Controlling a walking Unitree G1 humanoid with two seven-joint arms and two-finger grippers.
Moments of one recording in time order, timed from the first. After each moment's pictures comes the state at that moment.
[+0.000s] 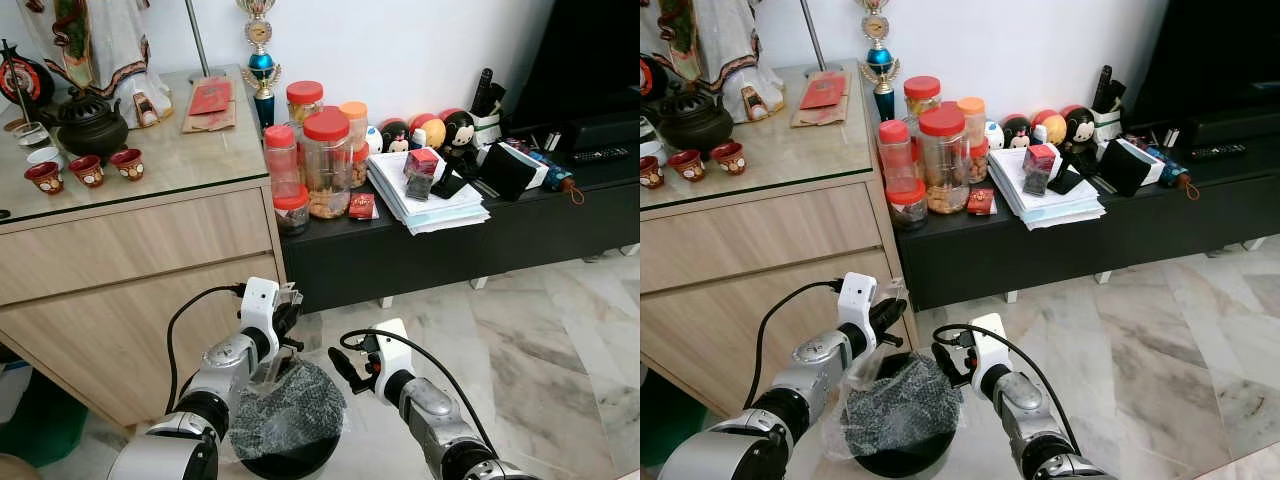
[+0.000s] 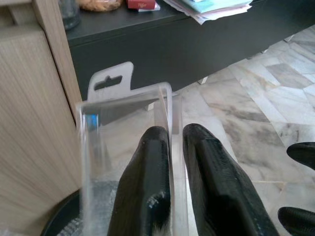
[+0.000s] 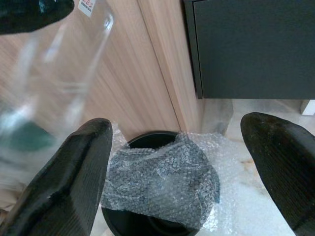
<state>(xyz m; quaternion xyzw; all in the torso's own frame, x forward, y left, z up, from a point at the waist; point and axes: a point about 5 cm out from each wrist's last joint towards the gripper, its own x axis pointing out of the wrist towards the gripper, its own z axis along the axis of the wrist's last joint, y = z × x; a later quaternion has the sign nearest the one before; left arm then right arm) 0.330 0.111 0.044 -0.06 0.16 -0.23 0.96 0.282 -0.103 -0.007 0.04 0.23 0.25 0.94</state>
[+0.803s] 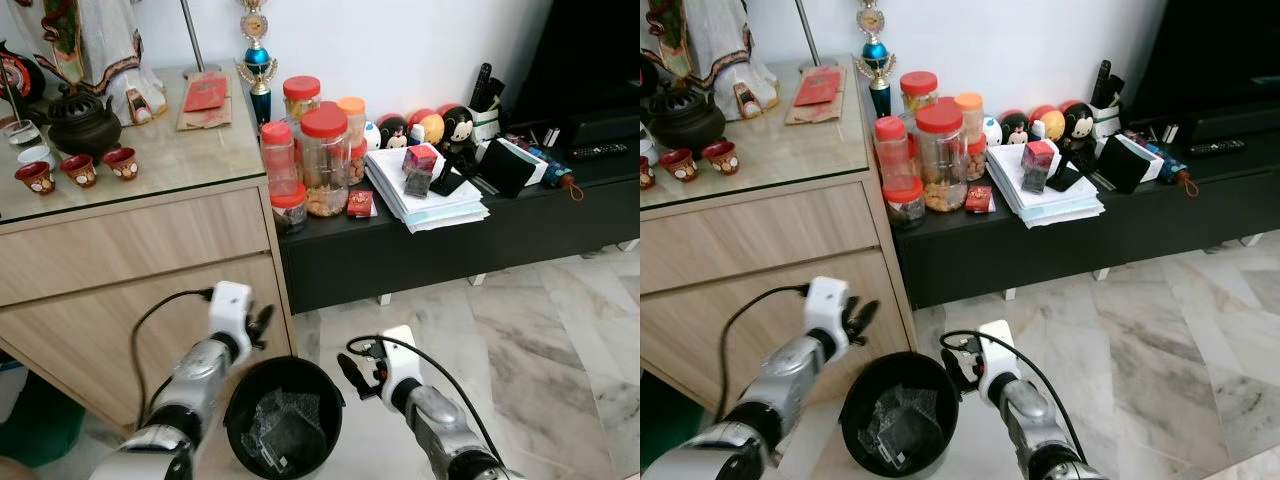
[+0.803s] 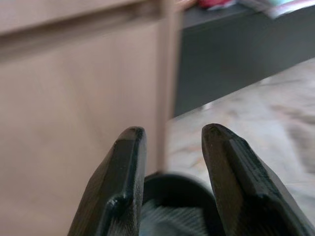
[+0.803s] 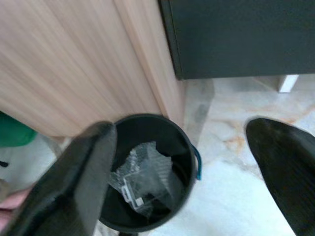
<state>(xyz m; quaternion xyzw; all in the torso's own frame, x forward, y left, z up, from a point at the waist) 0.312 0.178 0.031 0.01 0.14 -0.10 0.99 0.267 -0.123 -0.025 0.02 0.27 0.19 0.94</state>
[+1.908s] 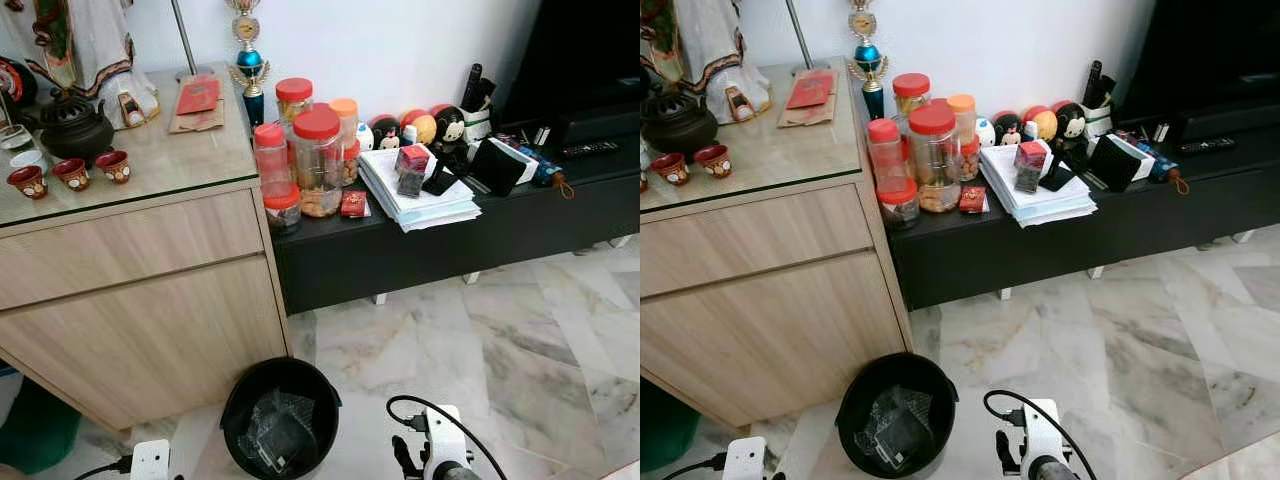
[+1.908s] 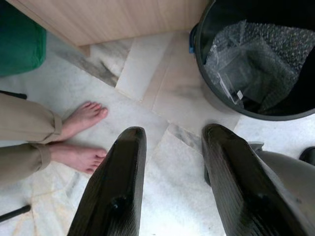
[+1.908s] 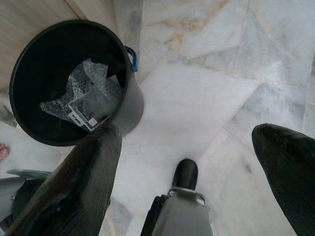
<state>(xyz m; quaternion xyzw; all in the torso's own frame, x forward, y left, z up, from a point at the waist) 0.161 0.234 -0.081 0.00 0.42 0.11 0.90 0.187 -0.168 -0.082 0.02 0.43 0.02 0.90</state>
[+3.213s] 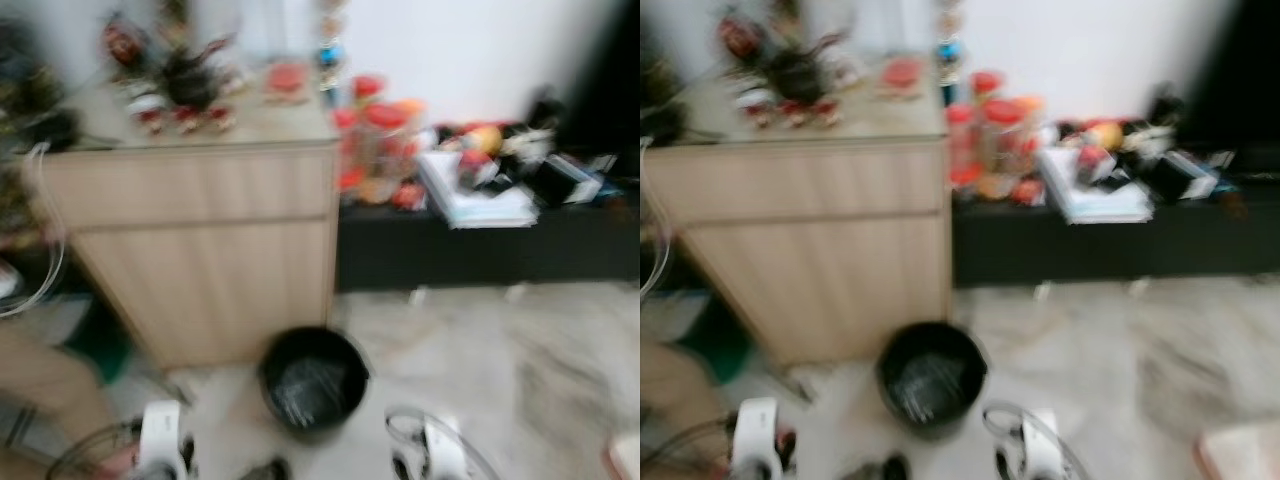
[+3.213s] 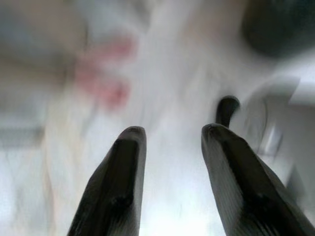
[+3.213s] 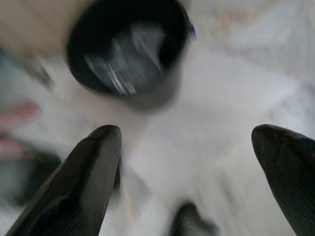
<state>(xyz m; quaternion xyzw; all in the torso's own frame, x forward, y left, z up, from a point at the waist) 0.133 0.228 -0.095 0.00 0.47 0.10 0.88 0.188 -0.164 -0.082 0.03 0.43 0.03 0.90</state>
